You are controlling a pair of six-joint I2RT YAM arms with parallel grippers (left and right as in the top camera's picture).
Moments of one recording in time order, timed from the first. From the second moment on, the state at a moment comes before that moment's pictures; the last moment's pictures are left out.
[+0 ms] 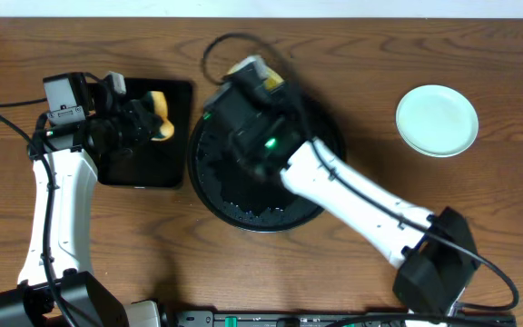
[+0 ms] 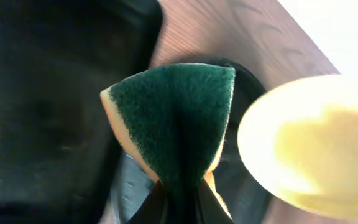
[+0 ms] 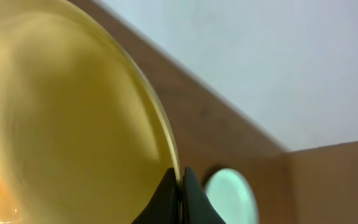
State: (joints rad) left arm 0.24 1.49 1.18 -0.71 0.60 -0.33; right arm 0.89 1.91 1.69 -0.66 1.02 -0.01
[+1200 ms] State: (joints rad) left arm 0.24 1.49 1.18 -0.66 0.34 -0.33; right arm 0.93 1.91 1.69 -0.37 1.28 -0.31
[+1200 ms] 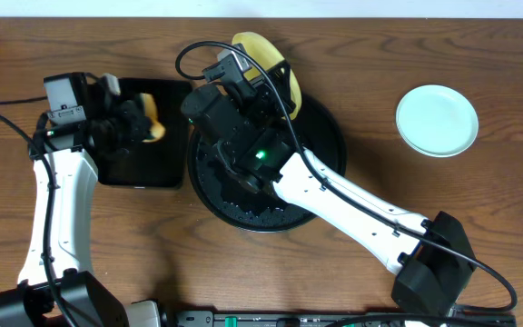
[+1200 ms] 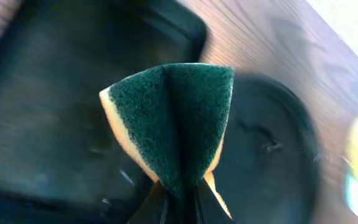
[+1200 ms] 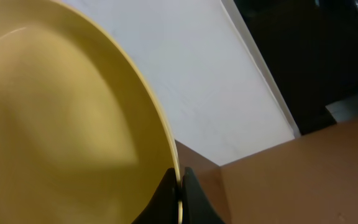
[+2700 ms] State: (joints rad) left arm 0.21 1.79 1.16 -0.44 0.21 -0.27; right arm -0.21 1.84 1.69 -0.98 0.02 0.10
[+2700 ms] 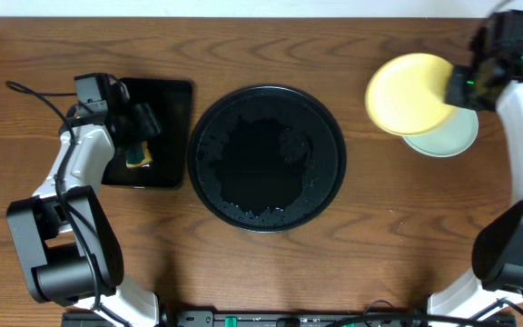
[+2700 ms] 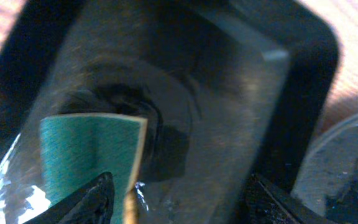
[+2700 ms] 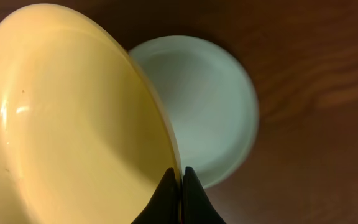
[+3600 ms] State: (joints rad) left arm 0.18 1.60 1.15 -0.33 0.23 -0.27; right arm -0.38 1.84 1.69 -0.99 -0.36 0.01
